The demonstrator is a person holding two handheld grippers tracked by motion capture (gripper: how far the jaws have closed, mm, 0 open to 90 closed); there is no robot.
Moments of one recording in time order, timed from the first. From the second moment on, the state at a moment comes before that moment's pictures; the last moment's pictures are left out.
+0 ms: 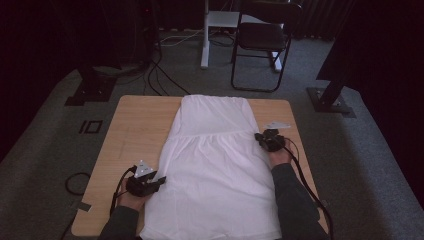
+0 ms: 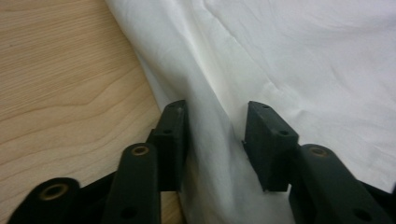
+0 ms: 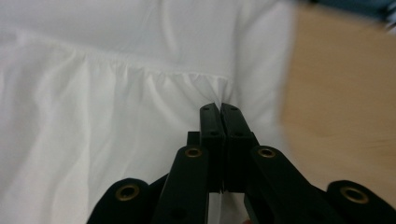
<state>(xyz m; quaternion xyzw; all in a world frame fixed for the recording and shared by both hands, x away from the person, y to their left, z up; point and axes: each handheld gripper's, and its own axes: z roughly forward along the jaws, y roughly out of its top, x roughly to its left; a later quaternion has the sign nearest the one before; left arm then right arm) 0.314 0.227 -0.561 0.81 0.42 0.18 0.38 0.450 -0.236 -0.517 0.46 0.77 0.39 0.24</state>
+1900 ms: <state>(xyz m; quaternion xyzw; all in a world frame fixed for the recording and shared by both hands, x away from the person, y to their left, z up) 0.314 0.203 -0.556 0.82 0.41 0.18 0.35 0.310 -0.275 -0.559 0.50 0.78 0.34 0.17</state>
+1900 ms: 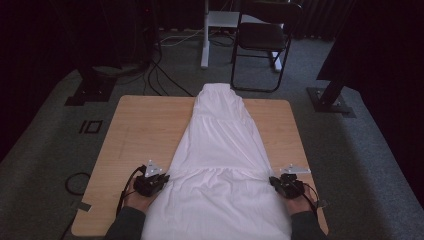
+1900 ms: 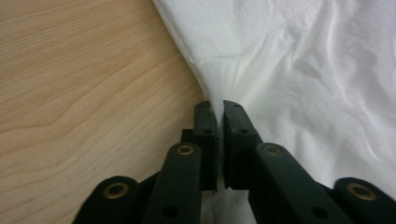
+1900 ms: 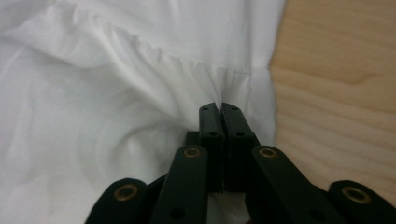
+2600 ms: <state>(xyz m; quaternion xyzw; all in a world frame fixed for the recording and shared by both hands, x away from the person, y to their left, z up) 0.316 0.203 -0.561 0.82 0.40 0.17 0.38 0.448 -0.238 -0.547 0.48 0.79 0.37 0.12</state>
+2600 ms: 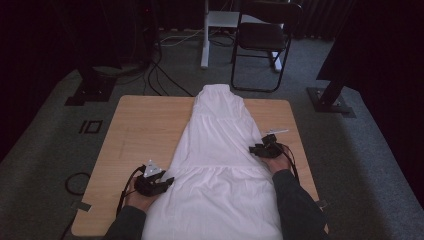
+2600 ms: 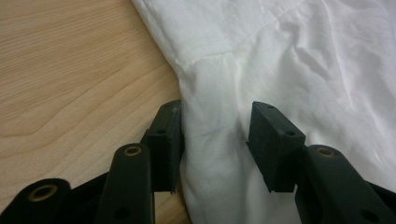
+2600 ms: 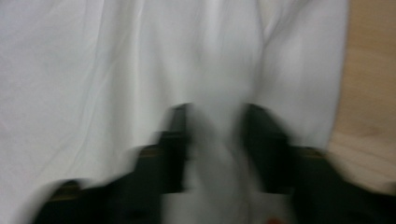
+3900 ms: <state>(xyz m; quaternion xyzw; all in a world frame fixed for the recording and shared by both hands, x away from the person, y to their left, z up) 0.418 0.142 -0.552 0.82 0.42 0.21 0.34 0.417 -0.266 -0.561 0.52 0.75 0.35 0.22</state>
